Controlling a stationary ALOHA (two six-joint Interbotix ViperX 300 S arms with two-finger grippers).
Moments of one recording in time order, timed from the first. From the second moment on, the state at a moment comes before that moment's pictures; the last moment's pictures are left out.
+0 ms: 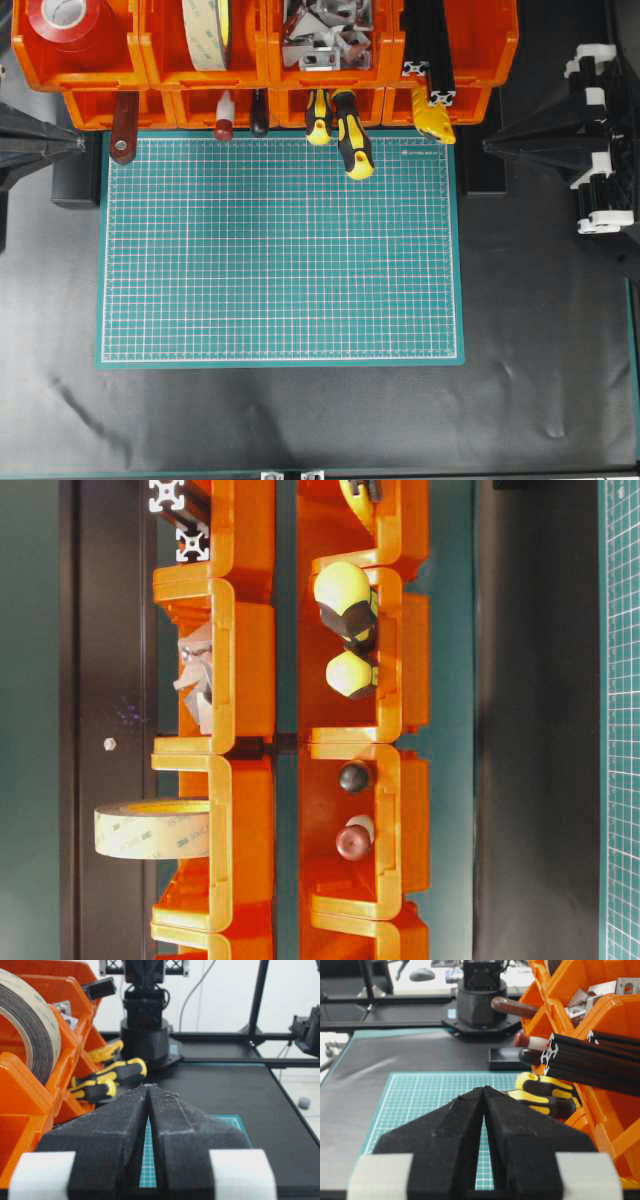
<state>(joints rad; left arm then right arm) 0.00 -0.97 1.17 0.00 -0.29 0.00 0.00 -0.96 1.17 0.00 -0.10 0.00</state>
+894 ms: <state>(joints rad) -0.02 -1.04 1.07 0.03 -0.04 -0.02 0.15 -0.79 0.74 -0.20 0.69 0.01</state>
